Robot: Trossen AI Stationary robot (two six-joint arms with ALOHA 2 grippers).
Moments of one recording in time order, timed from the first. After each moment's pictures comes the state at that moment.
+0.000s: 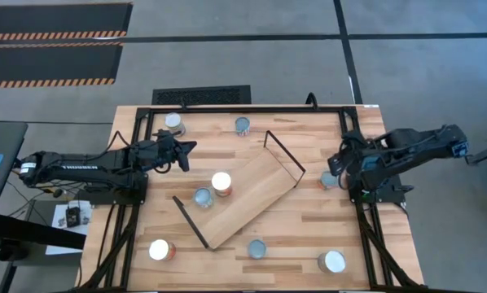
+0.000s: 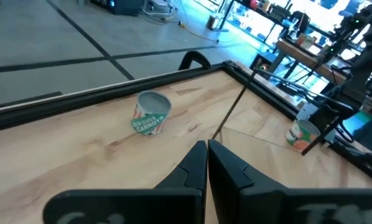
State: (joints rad) left arm 0.12 0.69 0.41 -0.02 -0.44 -0.55; right arm 0.27 0.87 1.09 -1.44 0.49 1.28
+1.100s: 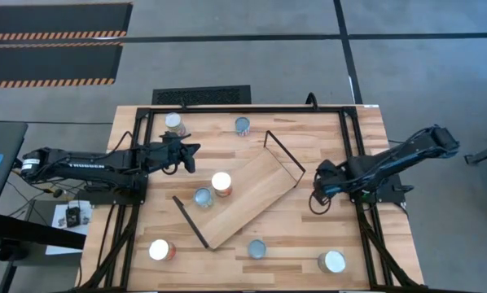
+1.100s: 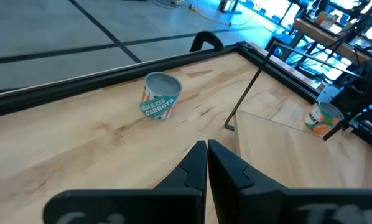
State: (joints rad) left arm 0.12 0.80 0.41 0.01 -0.45 -0.55; right arm 0.28 1.13 0.74 -1.17 0.19 1.15
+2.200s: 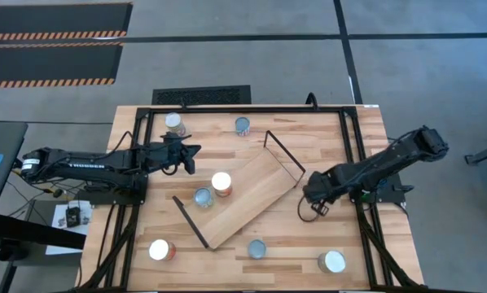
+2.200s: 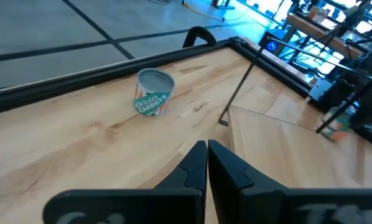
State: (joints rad) left arm 0.12 0.80 0.41 0.01 -0.41 -0.54; right arm 0.33 1.30 0.77 -1.07 -0.02 1.02
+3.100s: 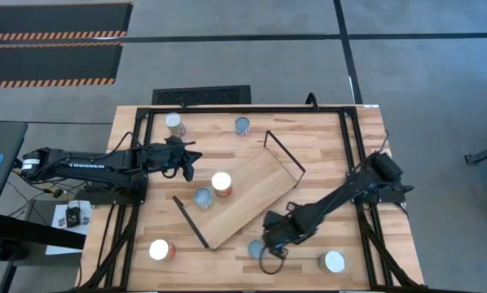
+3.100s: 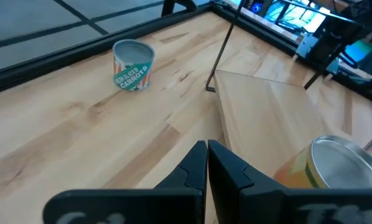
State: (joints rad) left arm 0.12 0.80 0.41 -0.06 -0.29 -0.46; right arm 0.50 1.93 1.46 -0.92 0.10 0.94
